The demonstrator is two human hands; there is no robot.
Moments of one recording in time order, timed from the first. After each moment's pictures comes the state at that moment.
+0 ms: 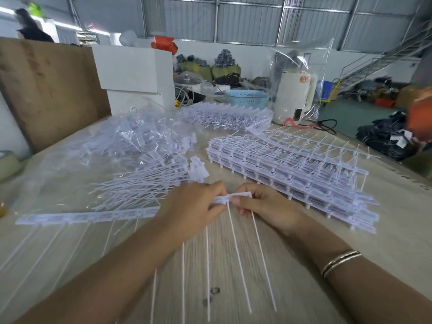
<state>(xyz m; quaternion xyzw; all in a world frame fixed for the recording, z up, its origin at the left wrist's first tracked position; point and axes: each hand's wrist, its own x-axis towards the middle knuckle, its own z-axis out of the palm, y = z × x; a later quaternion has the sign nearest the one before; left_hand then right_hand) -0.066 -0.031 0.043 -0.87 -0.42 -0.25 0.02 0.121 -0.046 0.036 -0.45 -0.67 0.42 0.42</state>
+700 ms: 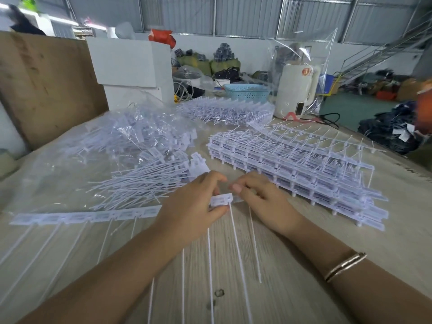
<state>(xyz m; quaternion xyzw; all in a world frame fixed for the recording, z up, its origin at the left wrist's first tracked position) -0.068 -0.037 0.036 -0.86 -0.40 -0.32 -0.07 0.115 -0.041 0.027 -0.49 -0.74 0.19 0.42</state>
